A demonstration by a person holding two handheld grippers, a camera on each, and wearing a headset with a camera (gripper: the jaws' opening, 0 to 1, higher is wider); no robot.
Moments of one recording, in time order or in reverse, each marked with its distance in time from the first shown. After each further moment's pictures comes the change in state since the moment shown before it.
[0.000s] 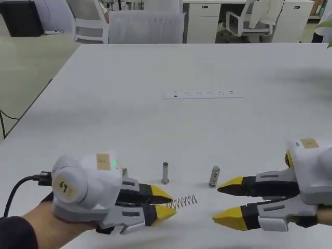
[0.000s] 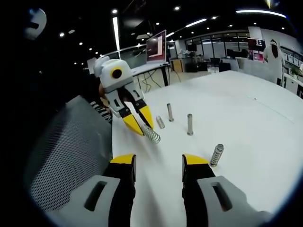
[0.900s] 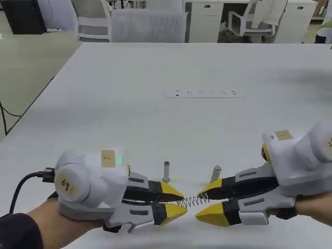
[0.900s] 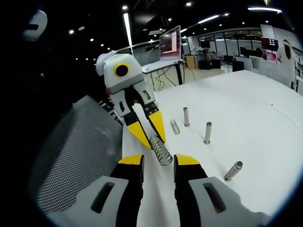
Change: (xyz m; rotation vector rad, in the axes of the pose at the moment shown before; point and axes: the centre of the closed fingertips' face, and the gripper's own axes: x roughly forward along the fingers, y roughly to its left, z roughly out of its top) left arm 0.004 -0.012 0.022 0.029 -0.063 -0.034; right arm 0.023 0.020 0.011 -0.034 0.044 0.116
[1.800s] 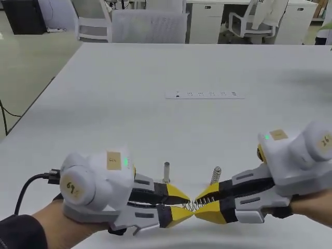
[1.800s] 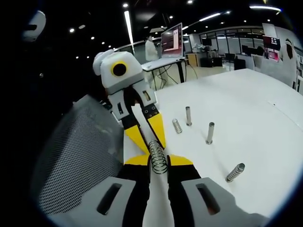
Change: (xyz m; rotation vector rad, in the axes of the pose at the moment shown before) left arm 0.005 -0.005 0.004 0.011 -0.010 -0.018; right arm 0.003 0.002 0.001 0.000 0.024 0.009
